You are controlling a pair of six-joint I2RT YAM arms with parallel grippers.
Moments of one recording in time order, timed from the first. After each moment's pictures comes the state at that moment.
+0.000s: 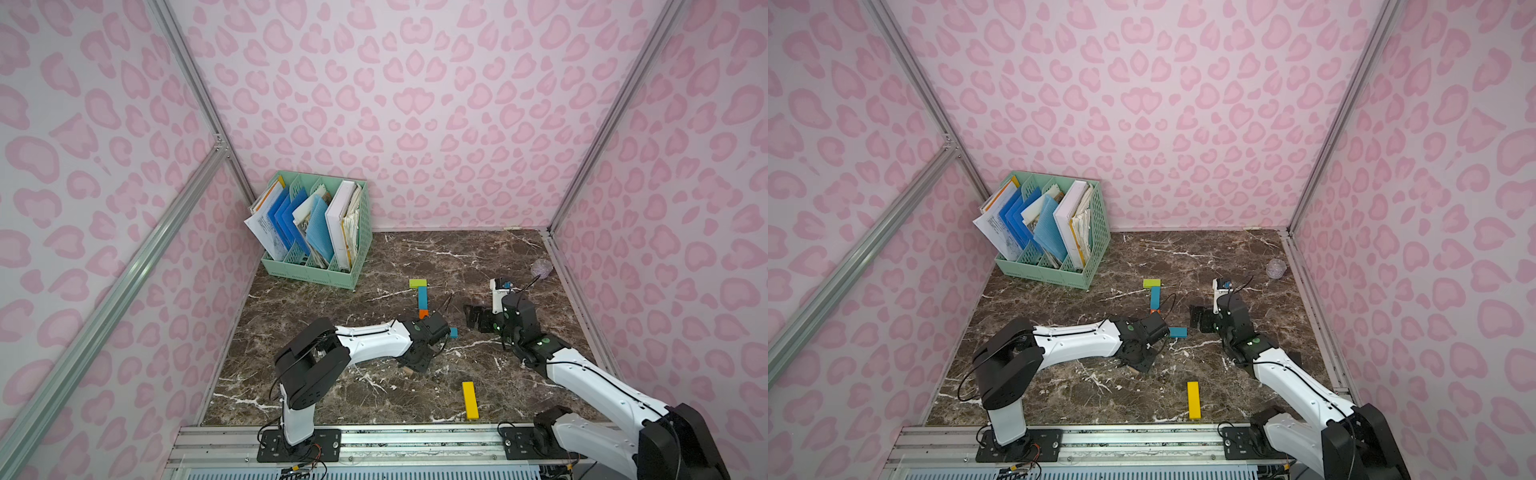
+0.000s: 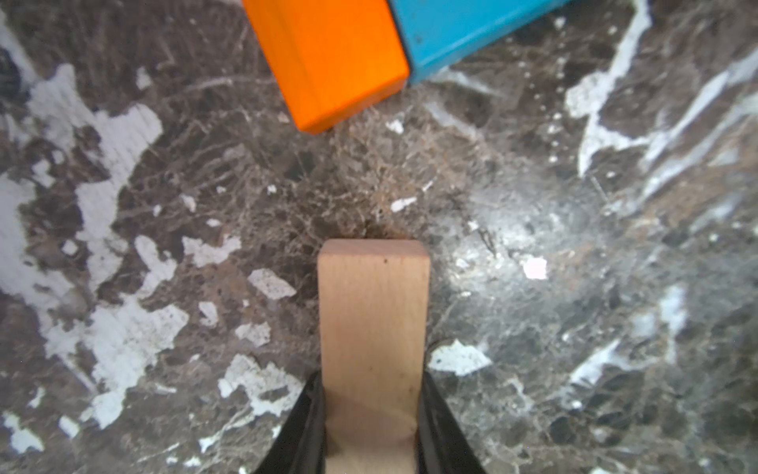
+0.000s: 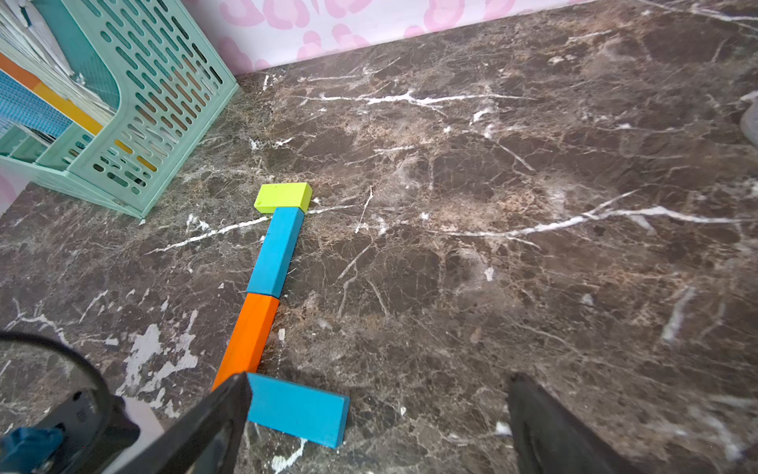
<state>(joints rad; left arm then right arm) -1.00 1.87 1.19 -0.71 -0.11 -0.54 0.46 1.09 0.53 -0.01 0.08 0.35</state>
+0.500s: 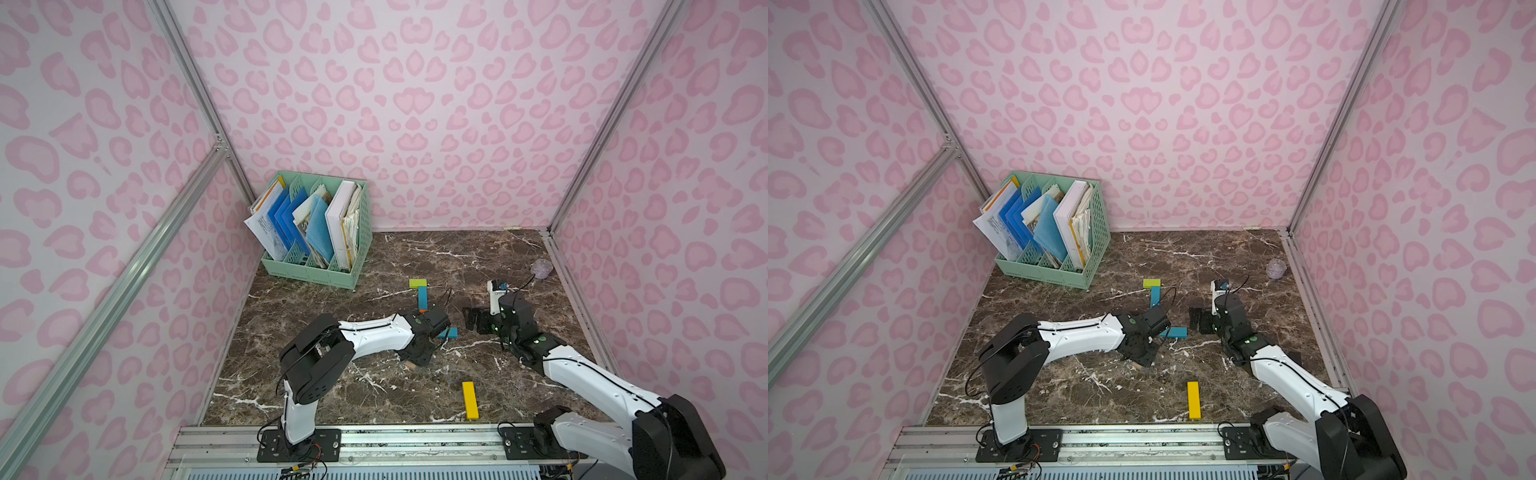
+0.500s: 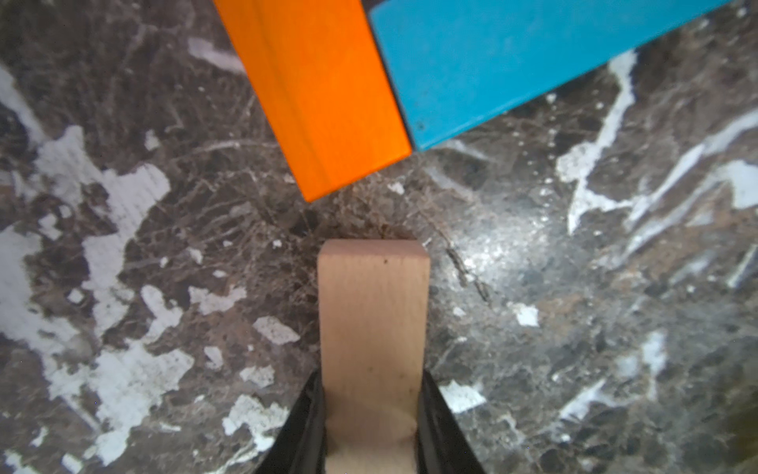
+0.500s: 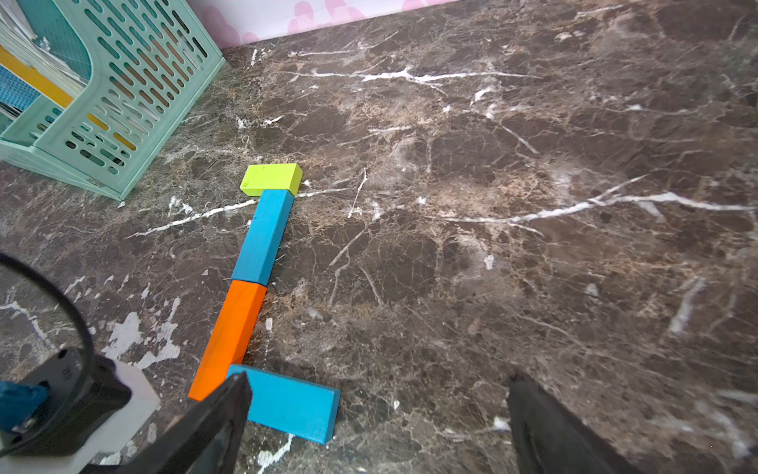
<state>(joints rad) -0.97 1.90 1.24 -0.71 -0.09 -0.51 0.46 1.13 0.53 -0.01 0.07 0.34</state>
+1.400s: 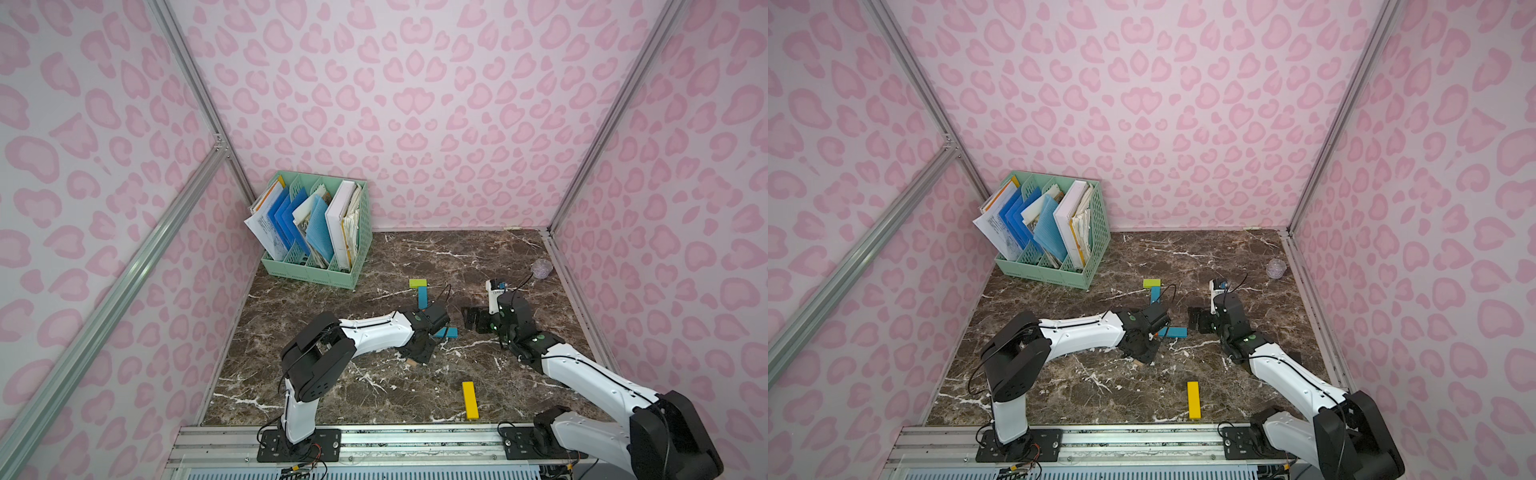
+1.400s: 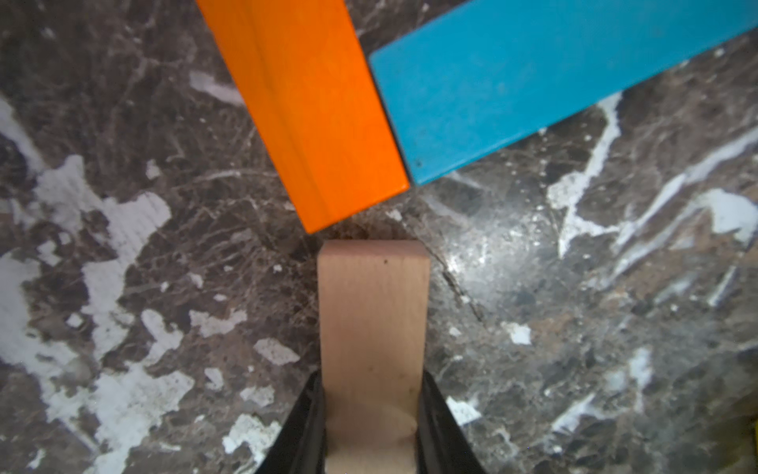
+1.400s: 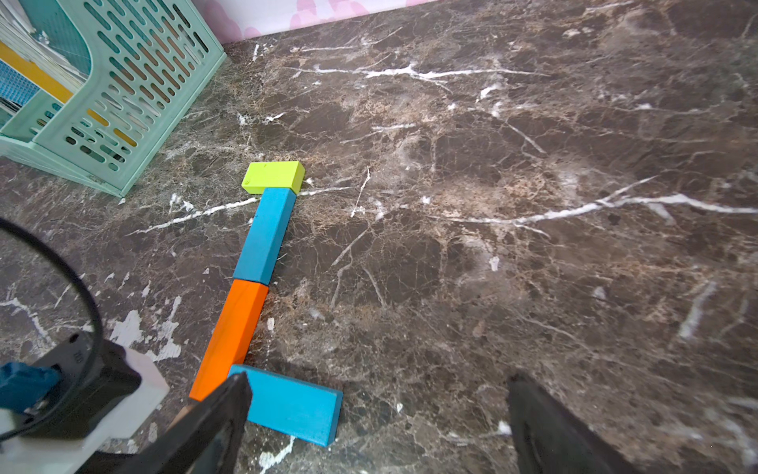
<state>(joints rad) -0.94 1.92 1.26 -0.71 -0.07 -0.50 0.46 1.15 0.54 -0.01 0.07 0.34</state>
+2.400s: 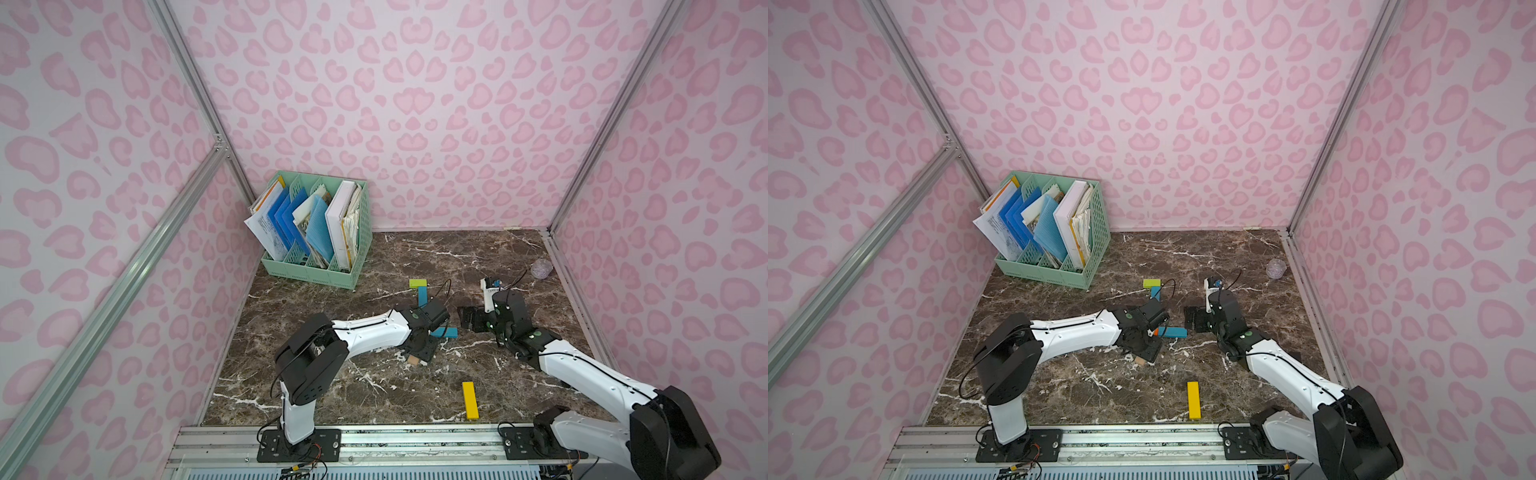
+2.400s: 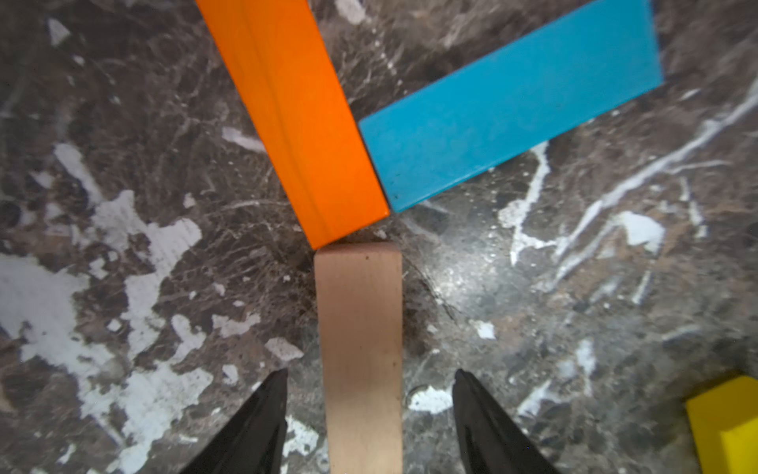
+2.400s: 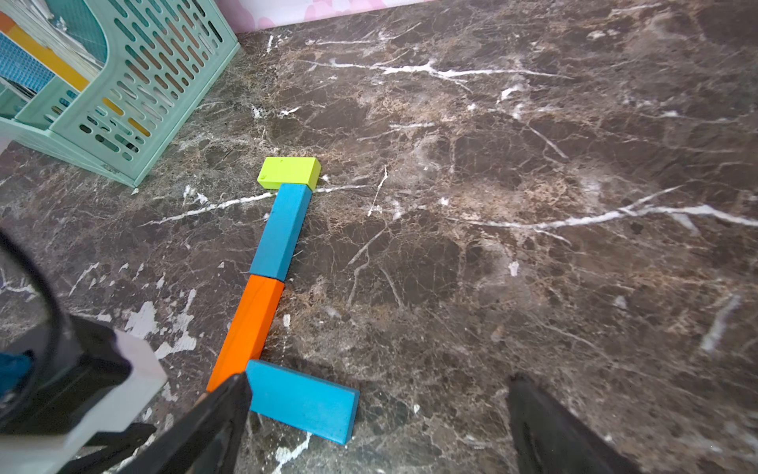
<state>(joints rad) -0.95 1.85 1.26 -0.69 -0.07 -0.49 0.52 1.17 0.59 -0.06 0.08 0.33</state>
